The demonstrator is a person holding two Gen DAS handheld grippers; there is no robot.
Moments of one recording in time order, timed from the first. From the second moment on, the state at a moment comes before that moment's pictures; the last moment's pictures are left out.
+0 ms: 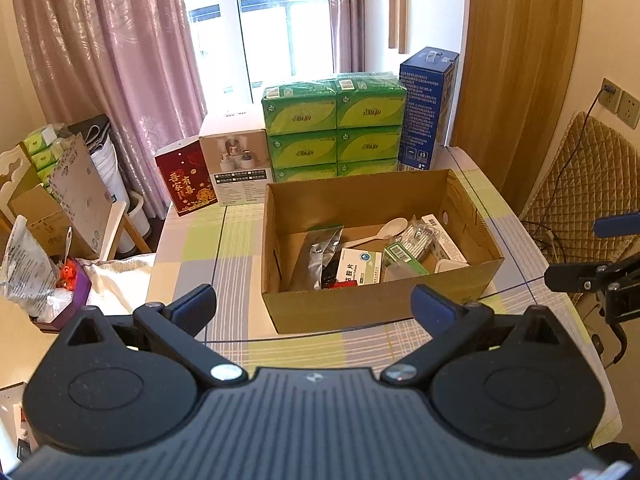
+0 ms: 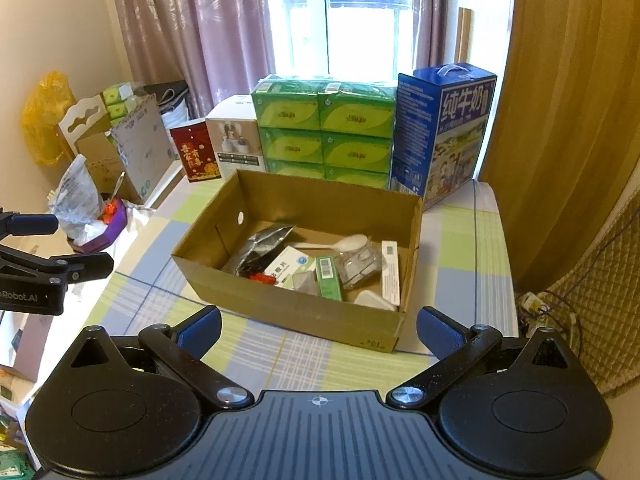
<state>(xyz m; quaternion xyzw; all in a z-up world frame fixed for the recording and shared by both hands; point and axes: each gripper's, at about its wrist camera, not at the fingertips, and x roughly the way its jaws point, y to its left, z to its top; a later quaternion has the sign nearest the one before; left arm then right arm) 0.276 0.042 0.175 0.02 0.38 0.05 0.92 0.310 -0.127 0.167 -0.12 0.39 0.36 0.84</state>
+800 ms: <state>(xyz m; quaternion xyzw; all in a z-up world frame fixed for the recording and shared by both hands) 0.185 0.023 0.179 0.01 0.33 0.08 0.94 0.245 -0.177 0.181 -0.09 0.34 0.34 0.87</state>
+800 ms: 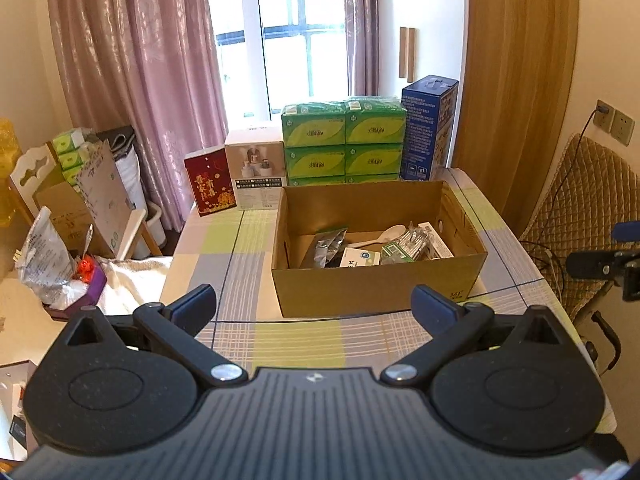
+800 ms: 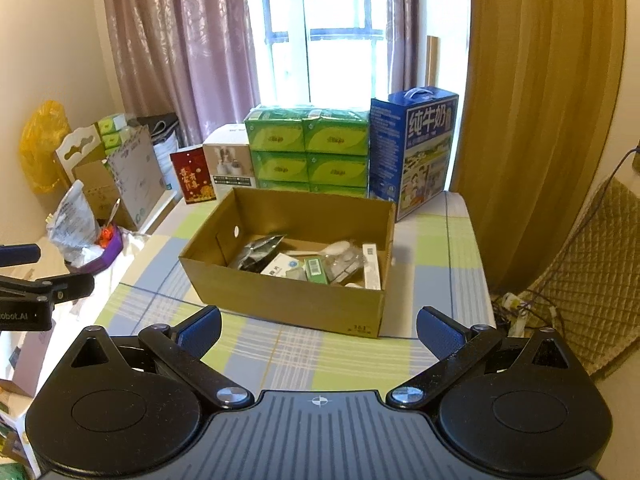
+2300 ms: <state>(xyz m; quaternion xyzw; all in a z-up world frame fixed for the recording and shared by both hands) 0.092 -0.019 0.126 -0.01 0.34 0.07 0.94 0.150 -0.244 0.131 -0.07 0.33 0.30 0.89</state>
